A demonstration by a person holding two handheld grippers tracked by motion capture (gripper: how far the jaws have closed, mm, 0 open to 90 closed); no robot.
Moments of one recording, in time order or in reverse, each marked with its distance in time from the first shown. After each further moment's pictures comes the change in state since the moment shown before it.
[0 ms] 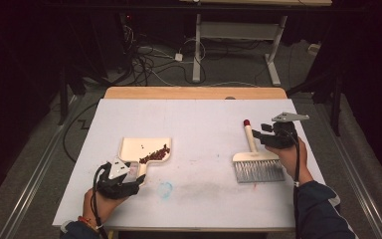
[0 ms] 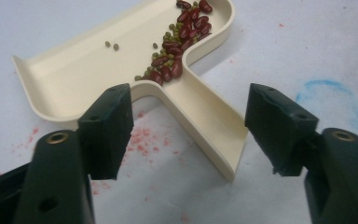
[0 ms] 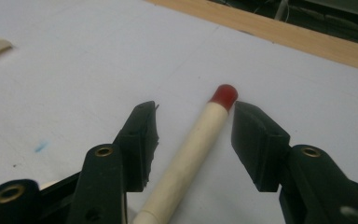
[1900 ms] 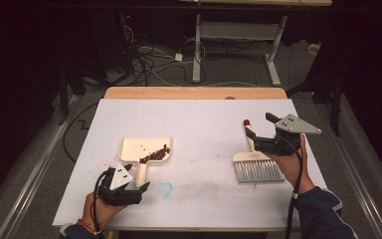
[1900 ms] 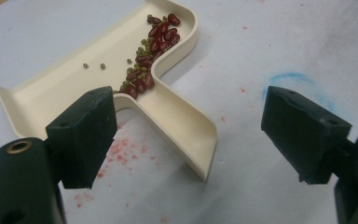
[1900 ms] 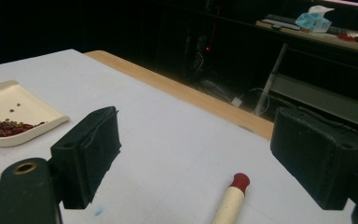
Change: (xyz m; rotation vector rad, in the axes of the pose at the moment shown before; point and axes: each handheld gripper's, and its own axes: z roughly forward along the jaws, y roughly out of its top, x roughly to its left) left arm -0.012 -0.006 -0.006 -0.049 -0.036 0.111; right arm 0.058 0.022 -0.055 -0.324 -0.041 -0.126
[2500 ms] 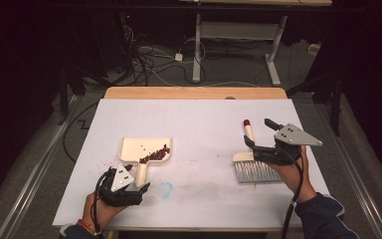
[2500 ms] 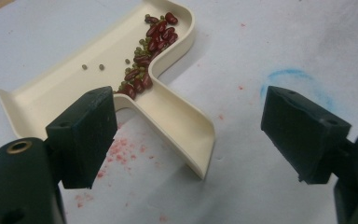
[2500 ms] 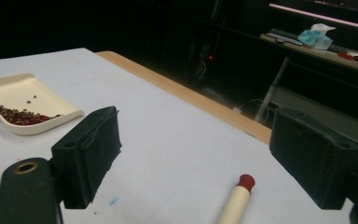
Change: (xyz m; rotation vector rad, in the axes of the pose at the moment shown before) left arm -0.003 0.000 0.000 0.006 0.011 0.030; right arm 0.019 -0.004 -0.017 -0.033 0.008 -0.068
